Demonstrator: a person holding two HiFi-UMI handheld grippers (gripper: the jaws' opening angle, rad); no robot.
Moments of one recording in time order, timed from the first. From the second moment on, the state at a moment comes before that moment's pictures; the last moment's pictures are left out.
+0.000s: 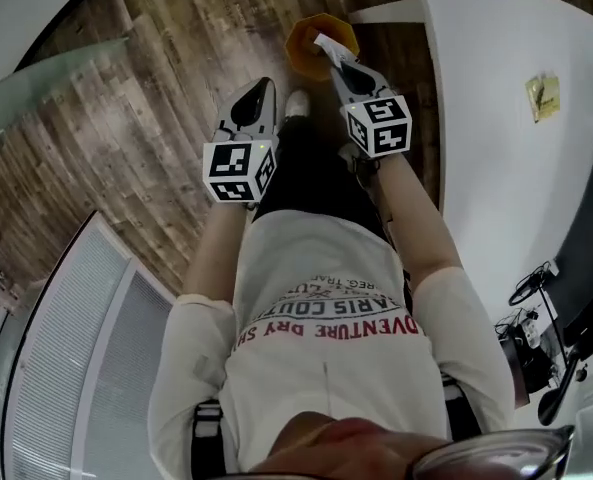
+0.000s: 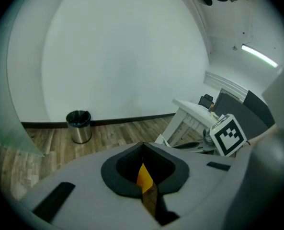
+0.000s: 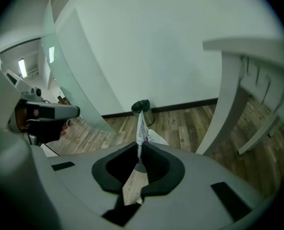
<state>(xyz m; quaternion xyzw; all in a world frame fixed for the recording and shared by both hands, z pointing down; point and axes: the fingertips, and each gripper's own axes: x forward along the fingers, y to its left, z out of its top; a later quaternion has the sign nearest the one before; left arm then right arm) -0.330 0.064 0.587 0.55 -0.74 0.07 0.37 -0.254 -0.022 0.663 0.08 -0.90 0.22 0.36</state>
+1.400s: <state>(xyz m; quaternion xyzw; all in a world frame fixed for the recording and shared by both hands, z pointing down) -0.266 0.025 0.582 0.60 -0.72 0.06 0.35 -0.212 -0.053 0.651 0.17 -0.92 0.19 0.31</state>
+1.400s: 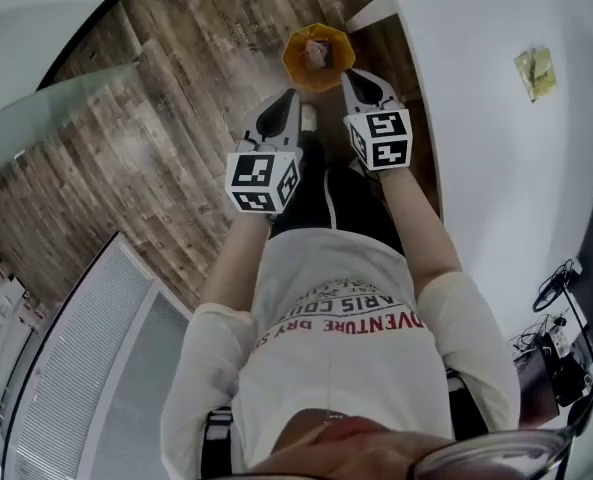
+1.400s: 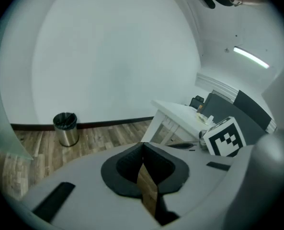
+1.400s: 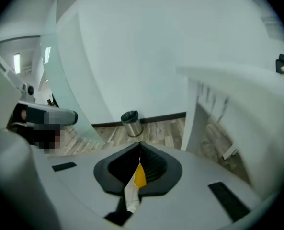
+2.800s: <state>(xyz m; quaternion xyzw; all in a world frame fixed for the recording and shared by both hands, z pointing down) 0.349 -0.075 0.260 0.98 -0.20 0.05 0.08 0.502 0.002 0.317 0.79 -0.60 0.13 0.05</state>
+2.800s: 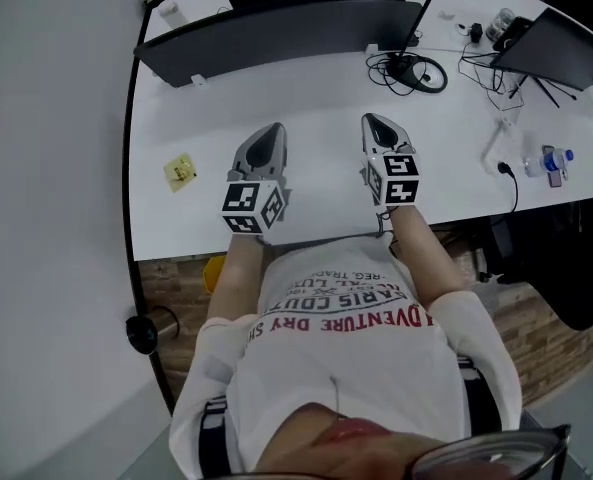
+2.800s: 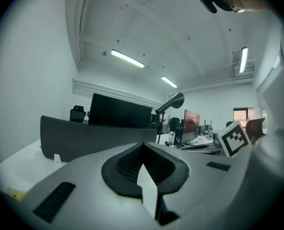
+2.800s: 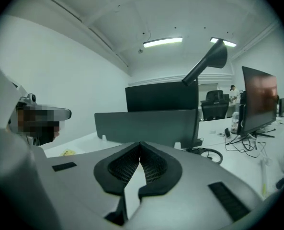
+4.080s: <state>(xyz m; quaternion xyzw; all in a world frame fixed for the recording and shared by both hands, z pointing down) 0.282 -0.096 0.300 0.95 -0.29 0.08 0.10 0.441 -0.046 0.366 0.72 -0.66 0.17 0.08</state>
